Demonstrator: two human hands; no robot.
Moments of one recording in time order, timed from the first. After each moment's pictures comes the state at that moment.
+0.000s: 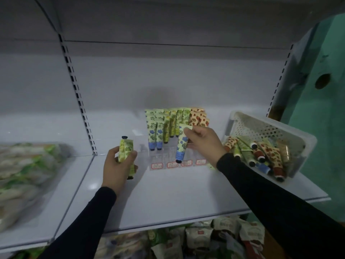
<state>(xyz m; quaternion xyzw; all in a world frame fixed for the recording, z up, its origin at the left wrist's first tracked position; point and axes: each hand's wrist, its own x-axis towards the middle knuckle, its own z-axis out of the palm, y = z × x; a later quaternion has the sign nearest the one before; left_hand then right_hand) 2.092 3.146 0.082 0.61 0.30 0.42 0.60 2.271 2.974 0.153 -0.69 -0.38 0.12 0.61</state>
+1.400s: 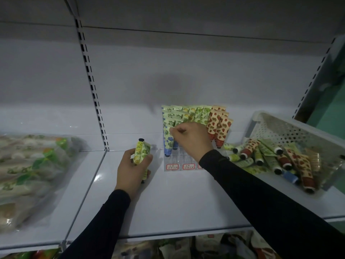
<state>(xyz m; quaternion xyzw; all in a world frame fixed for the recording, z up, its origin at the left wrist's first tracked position) 2.098 3.162 0.060 0.62 0.31 0.40 0.60 2.245 3.056 0.150 -0.75 -0.48 -0.09 0.45</state>
